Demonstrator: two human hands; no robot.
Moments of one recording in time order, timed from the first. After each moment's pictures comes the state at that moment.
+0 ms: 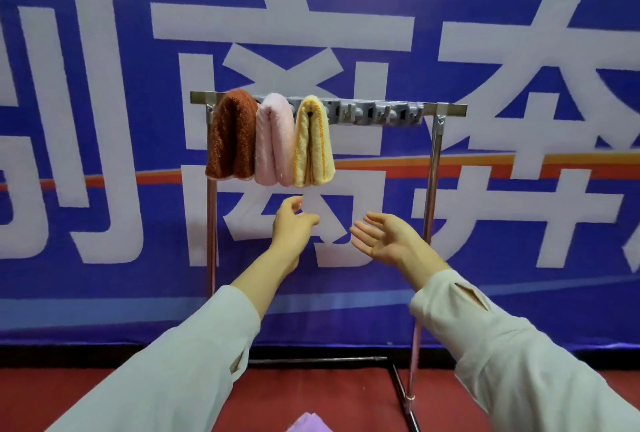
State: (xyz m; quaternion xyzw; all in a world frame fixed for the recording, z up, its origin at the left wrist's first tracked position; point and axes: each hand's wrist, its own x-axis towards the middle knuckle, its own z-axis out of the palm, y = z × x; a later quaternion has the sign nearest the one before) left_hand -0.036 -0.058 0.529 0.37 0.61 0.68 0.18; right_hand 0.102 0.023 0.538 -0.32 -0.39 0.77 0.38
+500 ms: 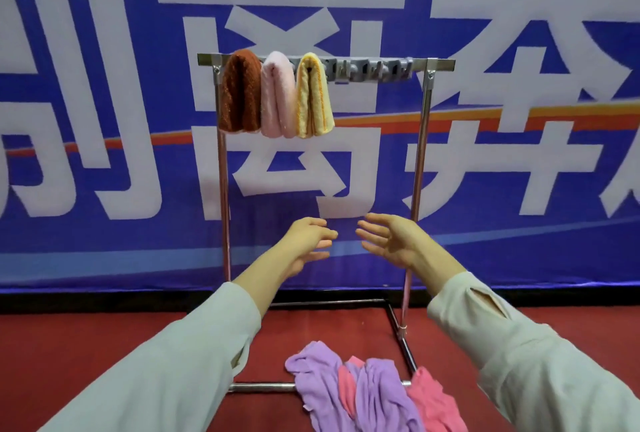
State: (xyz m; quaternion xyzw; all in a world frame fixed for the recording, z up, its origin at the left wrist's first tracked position) left_hand 0.022 -0.156 0.454 0.37 0.61 0.58 0.39; right_hand 0.165 -0.063 0.456 -0.35 -0.46 0.73 0.37
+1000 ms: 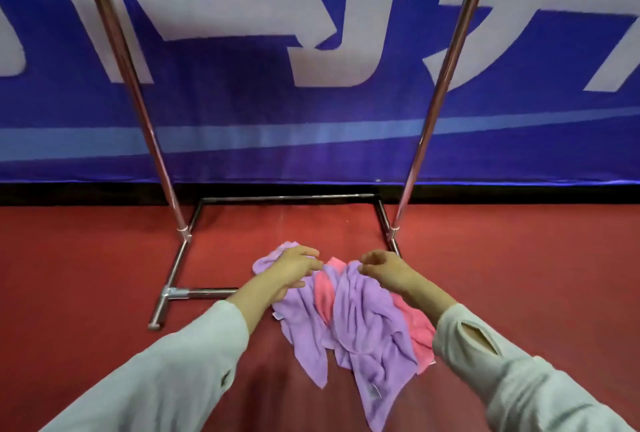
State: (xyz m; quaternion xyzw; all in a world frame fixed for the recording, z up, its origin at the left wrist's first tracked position) left_hand -0.009 -0.026 0.147 0.30 0.72 0.37 0.51; right_hand 0.168 0.058 0.142 -0.52 -0.69 0.50 0.10
